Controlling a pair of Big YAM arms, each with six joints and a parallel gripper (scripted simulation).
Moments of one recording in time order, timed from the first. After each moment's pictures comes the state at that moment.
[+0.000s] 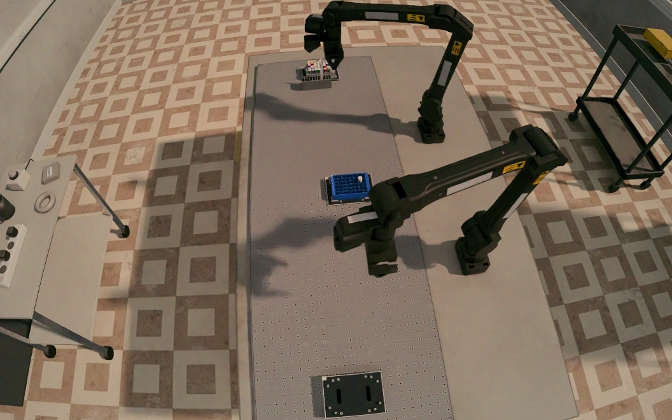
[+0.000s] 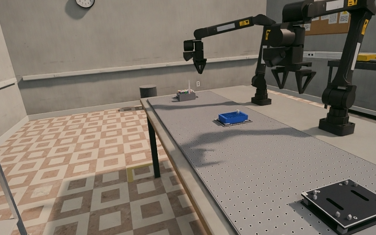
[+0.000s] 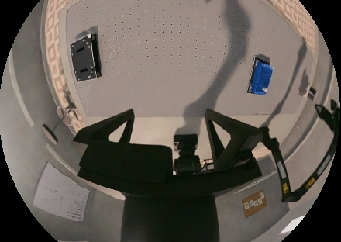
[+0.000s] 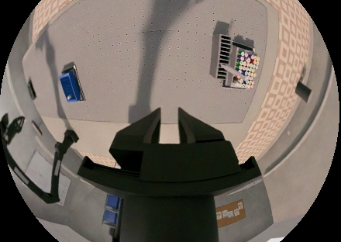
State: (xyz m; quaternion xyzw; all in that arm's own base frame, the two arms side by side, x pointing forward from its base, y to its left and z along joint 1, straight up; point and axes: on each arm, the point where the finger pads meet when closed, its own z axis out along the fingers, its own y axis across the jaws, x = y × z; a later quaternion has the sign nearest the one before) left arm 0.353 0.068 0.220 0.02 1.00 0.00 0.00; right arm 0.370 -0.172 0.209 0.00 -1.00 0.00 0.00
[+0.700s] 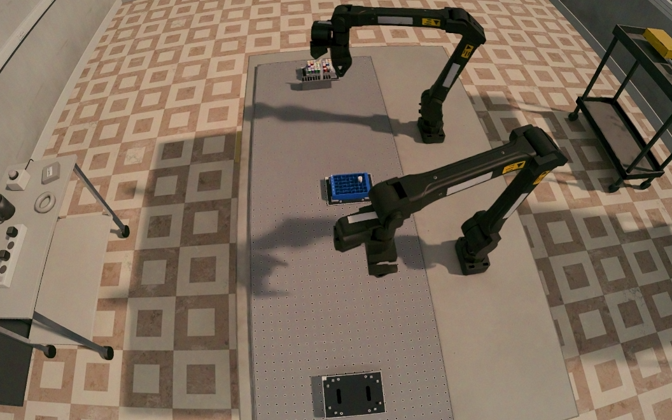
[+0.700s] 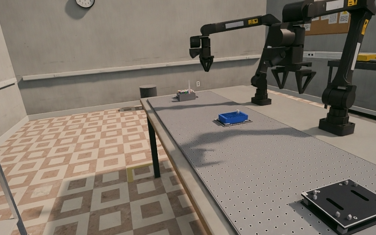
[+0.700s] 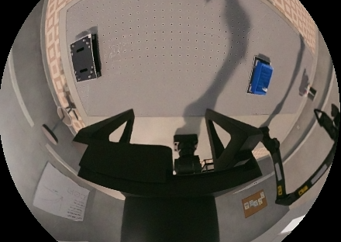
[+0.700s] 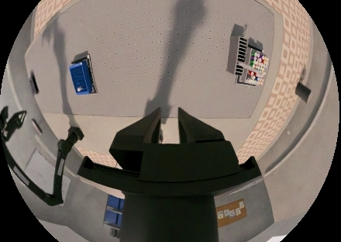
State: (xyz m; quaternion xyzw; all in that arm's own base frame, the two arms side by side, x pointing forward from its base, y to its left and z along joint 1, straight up) left arm 0.353 0.068 0.220 0.02 1.00 0.00 0.00; right arm 0.352 -0.099 0.229 0.00 -1.00 0.00 0.00
